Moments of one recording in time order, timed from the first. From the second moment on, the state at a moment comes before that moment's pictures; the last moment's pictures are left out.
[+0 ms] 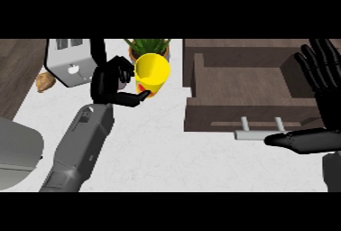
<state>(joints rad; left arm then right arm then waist) -0.74 0.06 0.19 -0.67 0.10 -0.11 -0.81 -0.26 -0.23 -0.15 -1.86 -0.13 0.18 0.13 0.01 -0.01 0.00</state>
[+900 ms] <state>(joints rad) -1.22 0.00 -0.06 -0.65 0.19 0.29 -0.29 -0.28 -0.24 -0.17 -1.81 -0.14 0.20 0.09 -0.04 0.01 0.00</state>
